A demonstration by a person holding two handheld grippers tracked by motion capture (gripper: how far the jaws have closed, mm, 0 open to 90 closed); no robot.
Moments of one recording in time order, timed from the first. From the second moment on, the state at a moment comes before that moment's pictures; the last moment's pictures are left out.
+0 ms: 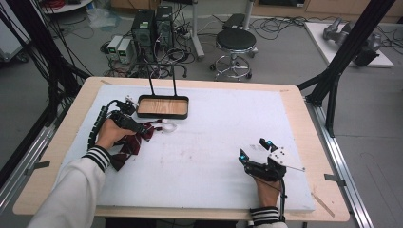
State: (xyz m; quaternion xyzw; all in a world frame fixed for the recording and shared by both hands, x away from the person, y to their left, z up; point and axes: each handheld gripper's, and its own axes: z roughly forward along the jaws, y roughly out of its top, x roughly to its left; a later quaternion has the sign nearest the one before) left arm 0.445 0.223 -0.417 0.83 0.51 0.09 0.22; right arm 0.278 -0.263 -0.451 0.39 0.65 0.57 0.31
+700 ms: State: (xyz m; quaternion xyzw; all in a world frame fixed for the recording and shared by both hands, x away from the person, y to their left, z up) left arm 0.443 0.220 -0.414 0.82 0.52 0.12 0.19; right arm 0.278 -0.263 -0.451 0.39 0.65 0.57 0.31
